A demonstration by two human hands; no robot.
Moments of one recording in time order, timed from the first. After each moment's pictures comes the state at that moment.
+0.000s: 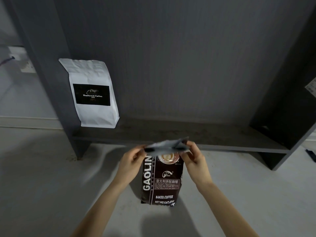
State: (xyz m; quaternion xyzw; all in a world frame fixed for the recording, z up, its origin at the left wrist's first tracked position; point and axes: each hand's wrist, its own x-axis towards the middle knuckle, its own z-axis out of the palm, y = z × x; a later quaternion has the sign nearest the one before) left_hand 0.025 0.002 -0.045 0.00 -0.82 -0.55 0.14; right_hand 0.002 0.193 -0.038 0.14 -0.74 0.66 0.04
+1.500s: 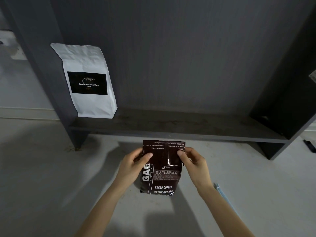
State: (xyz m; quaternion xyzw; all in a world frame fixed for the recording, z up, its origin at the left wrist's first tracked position) left_hand 0.048 0.011 -0.065 -0.01 -0.78 -0.62 0.09; right_hand 0.026 0.196 -0.057 0.05 -0.72 0.70 0.01
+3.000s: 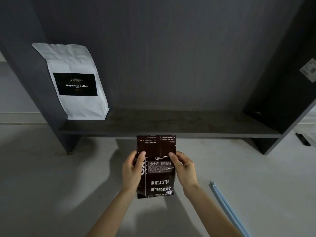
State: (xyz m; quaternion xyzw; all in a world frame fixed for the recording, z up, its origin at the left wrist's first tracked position) left_hand 0.034 0.039 -0.093 0.09 -0.71 -0.67 0.16; right_hand 0.015 0.183 -0.088 -0.04 -0.67 0.74 -0.03
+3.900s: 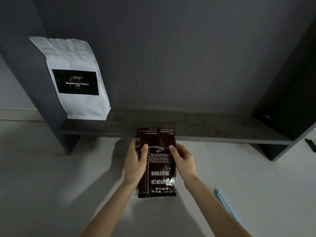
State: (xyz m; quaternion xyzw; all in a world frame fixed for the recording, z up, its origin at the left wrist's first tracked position) left_hand 0.000 0.035 -0.080 0.13 -0.80 -0.56 0.16; right_hand -0.024 0.172 -0.085 -0.07 -0.73 0.68 -0.03
